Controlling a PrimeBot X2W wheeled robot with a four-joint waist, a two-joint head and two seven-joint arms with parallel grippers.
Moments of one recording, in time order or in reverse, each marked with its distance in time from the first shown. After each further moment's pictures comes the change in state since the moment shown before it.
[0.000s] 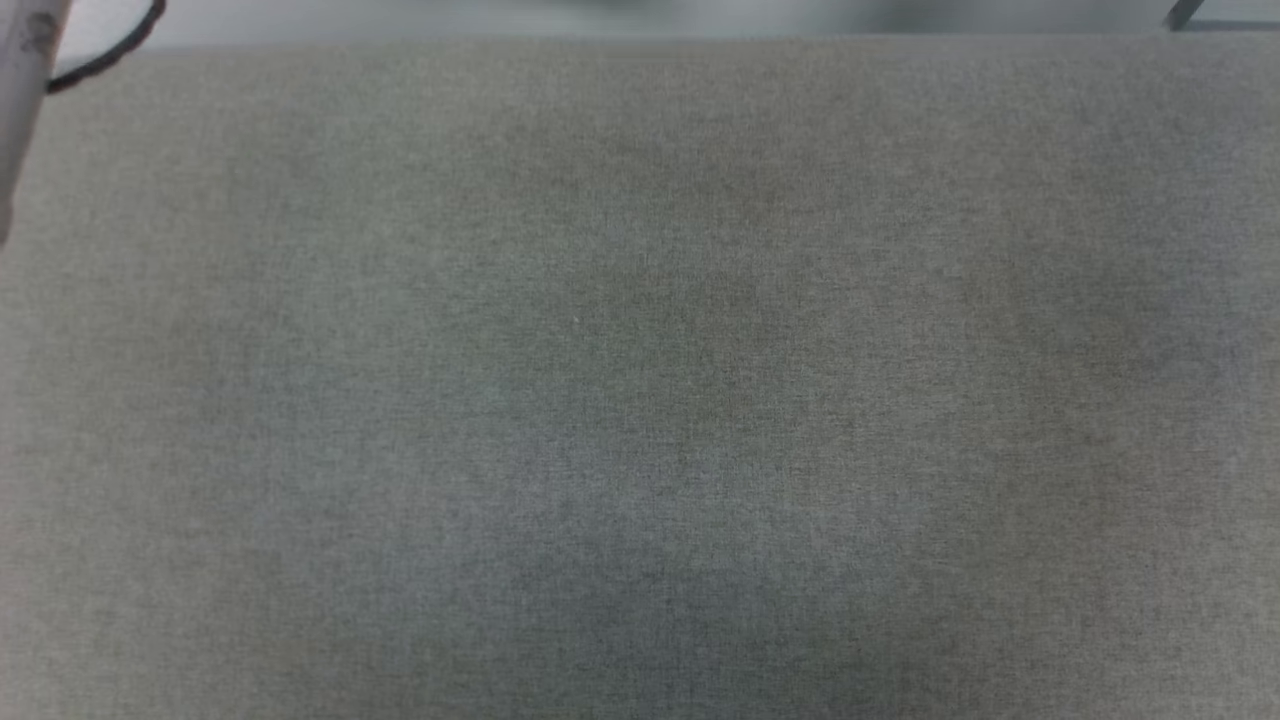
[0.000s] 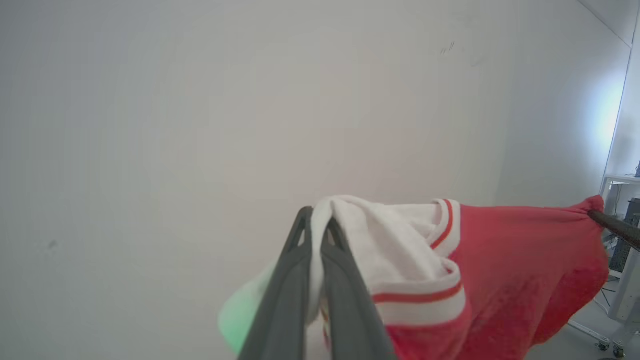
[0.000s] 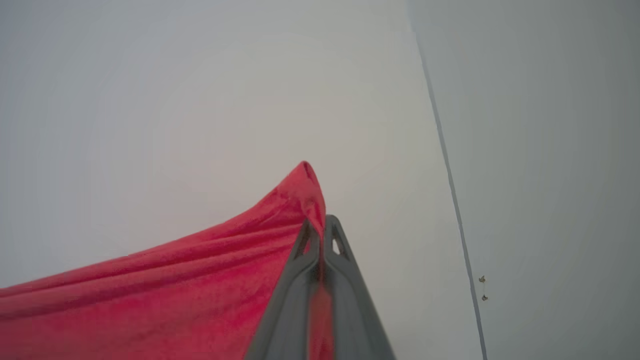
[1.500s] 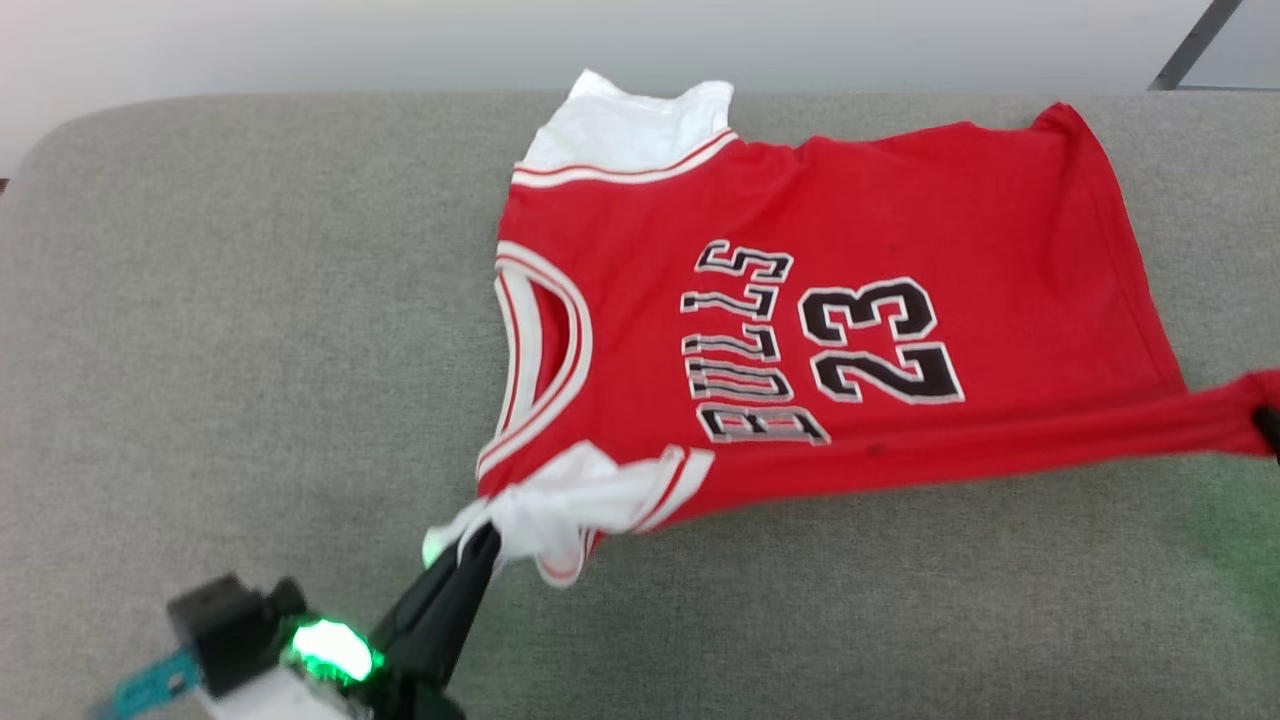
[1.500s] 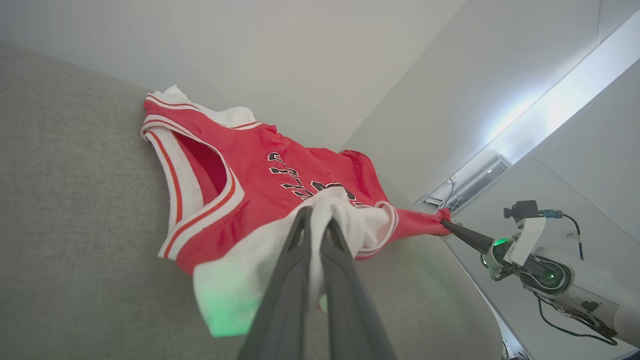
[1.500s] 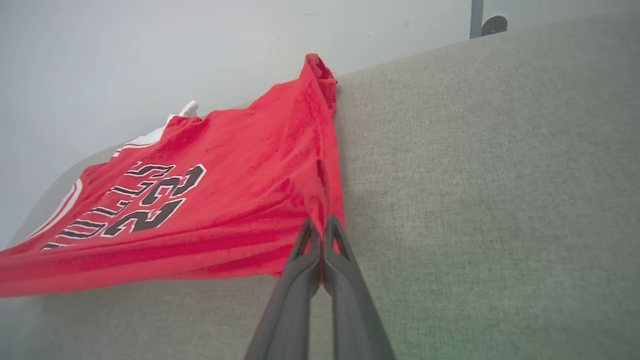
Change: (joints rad) left arm 1.583 0.067 0.400 -0.990 0.173 0.007 -0.011; right arm 1.397 -0.407 0.027 -0.996 0.344 -0.009 0.168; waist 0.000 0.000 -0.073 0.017
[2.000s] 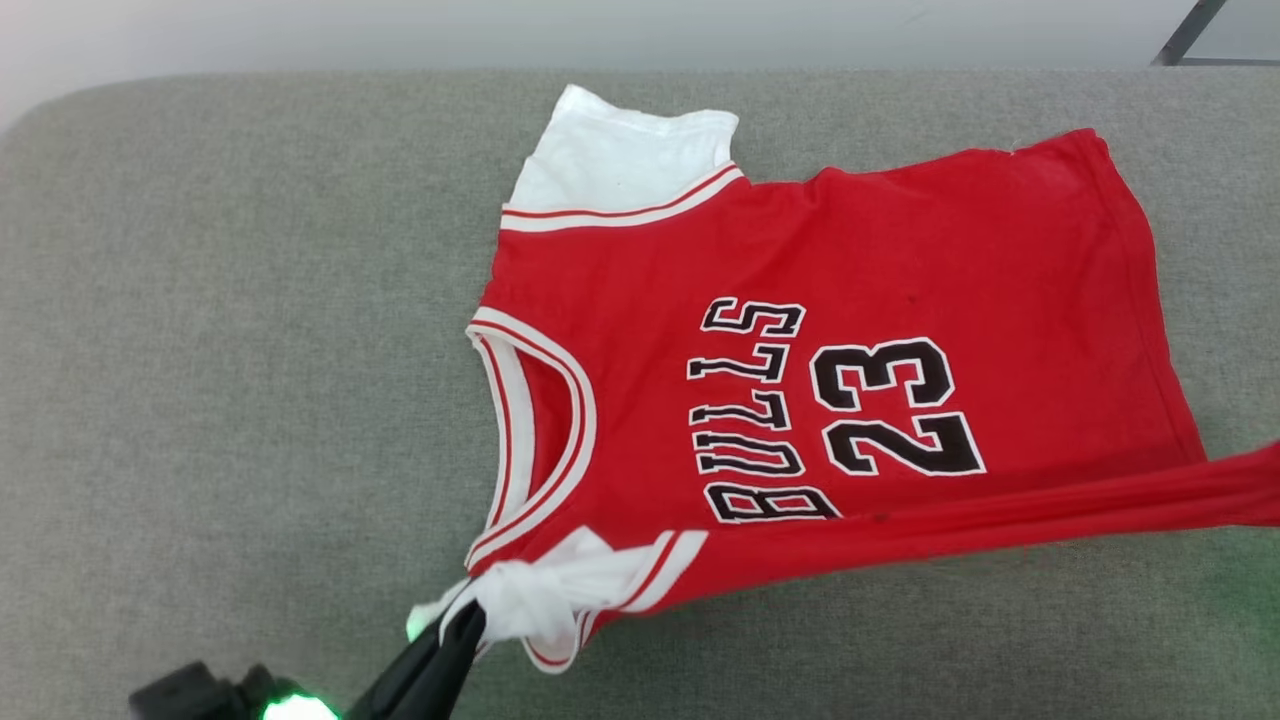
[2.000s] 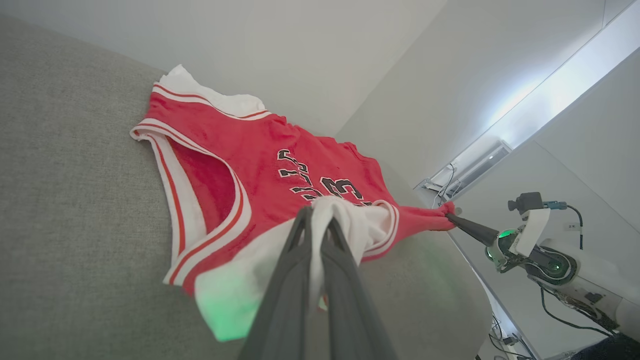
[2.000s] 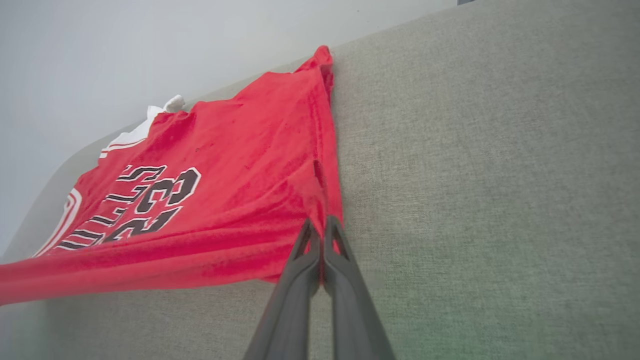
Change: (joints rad) left arm 0.221 0.039 0.072 -0.171 0.072 0.000 0.000; right arm 0.304 0.033 -0.276 -0.214 -0.060 0.000 0.072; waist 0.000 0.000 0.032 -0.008
